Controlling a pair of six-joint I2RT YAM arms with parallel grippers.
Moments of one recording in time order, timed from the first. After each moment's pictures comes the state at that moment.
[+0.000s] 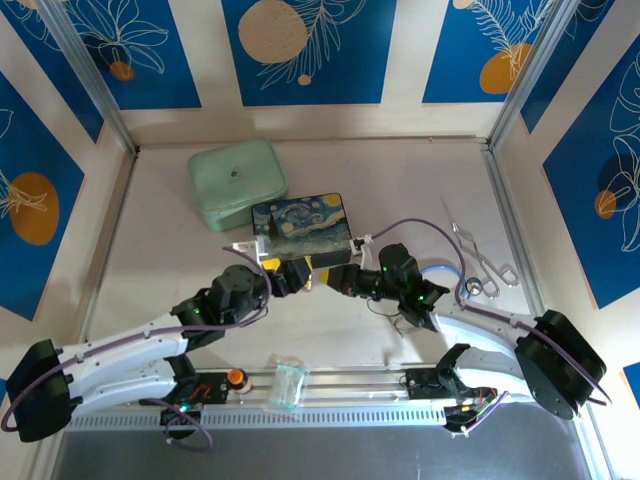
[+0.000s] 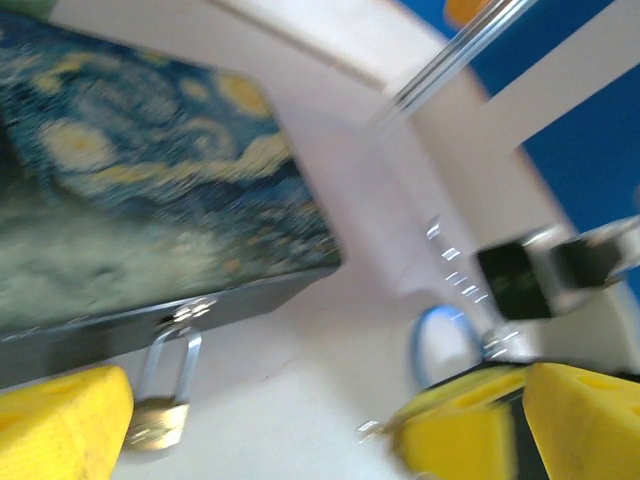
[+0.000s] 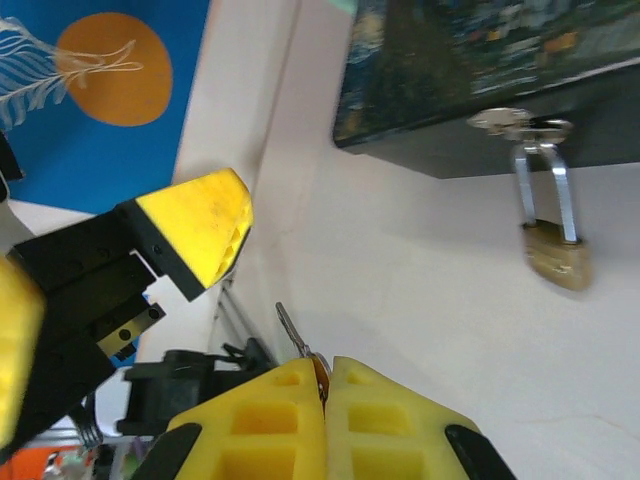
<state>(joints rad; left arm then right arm) -0.95 0.95 0.47 0.13 -0.29 -0.79 0.71 1.13 0.42 0.33 -0.45 0.99</state>
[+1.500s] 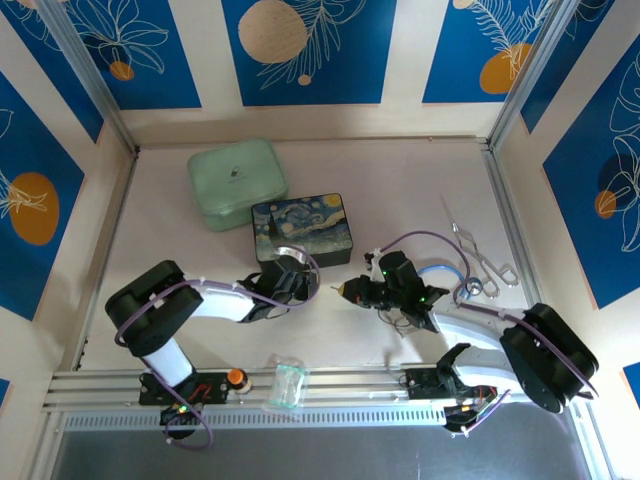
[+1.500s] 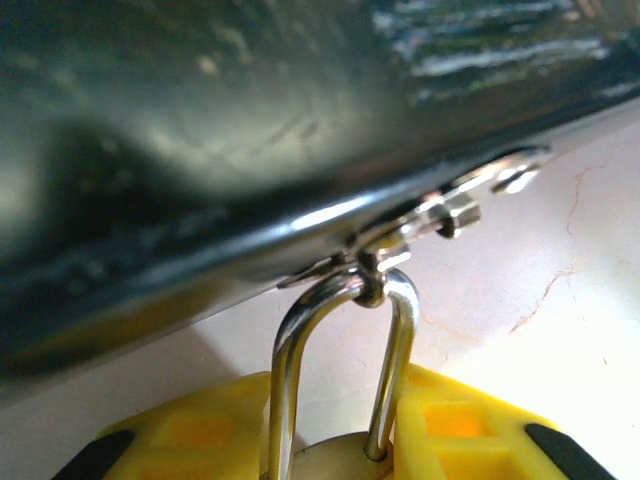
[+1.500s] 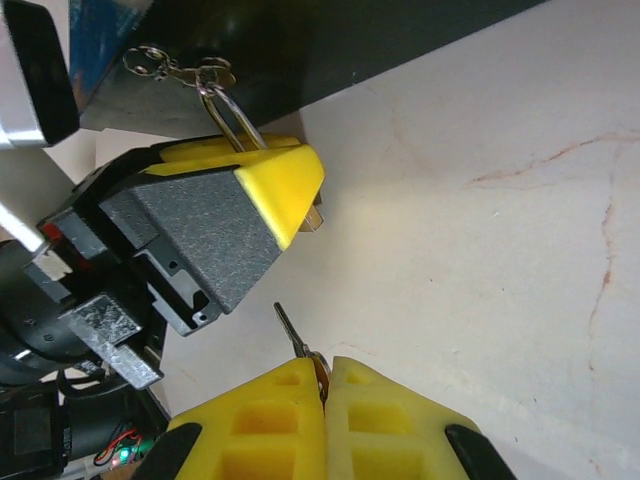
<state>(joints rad) -0.88 1.65 0.58 0.36 -0.17 -0.67 0.66 1.21 0.34 0.20 -0.39 0.92</state>
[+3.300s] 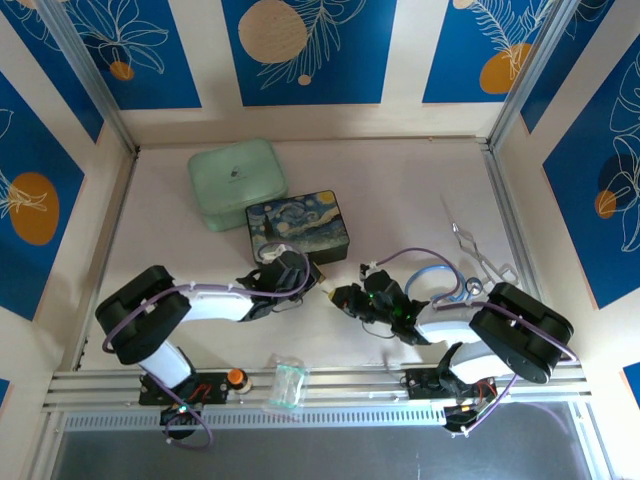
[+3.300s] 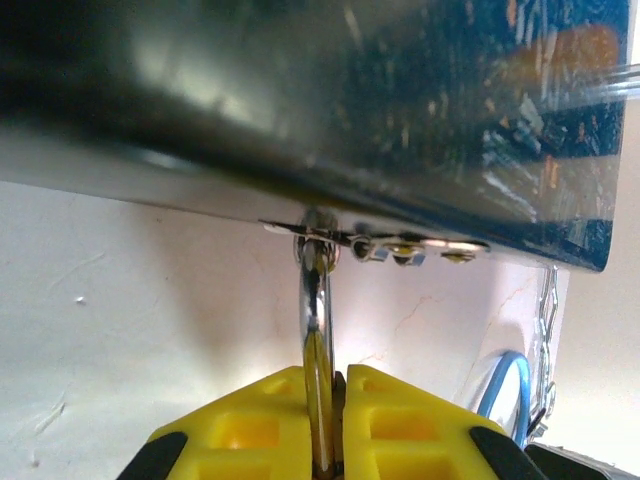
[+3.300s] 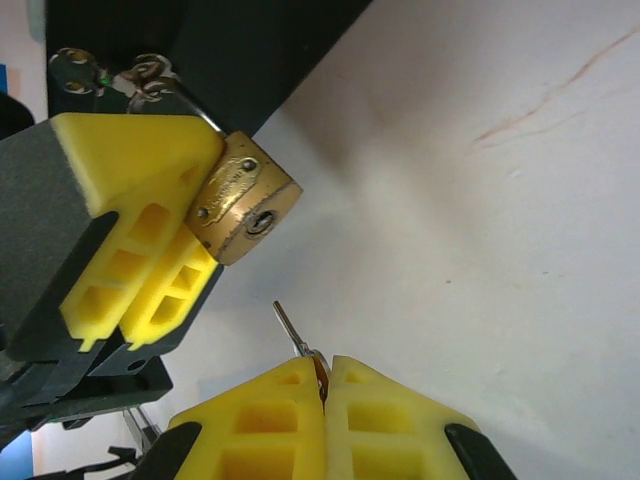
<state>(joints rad) -0.90 1.60 0.63 0.33 -0.17 -1.41 0.84 1.38 0.25 0.56 -0.12 1.23</state>
